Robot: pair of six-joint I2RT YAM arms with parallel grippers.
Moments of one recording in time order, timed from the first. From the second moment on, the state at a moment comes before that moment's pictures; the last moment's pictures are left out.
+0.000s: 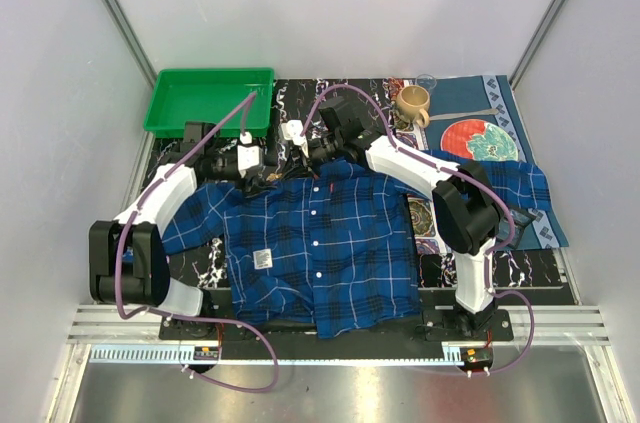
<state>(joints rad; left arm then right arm) -0.06 1.45 0.99 -0.48 1.15 1.15 0.69 1.99 1.58 -0.21 -1.02 -0.66</state>
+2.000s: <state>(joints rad) -0.09 1.37 0.98 -0.51 1.13 1.38 0.71 1.96 1.54 -0.16 -0.86 -0.70</state>
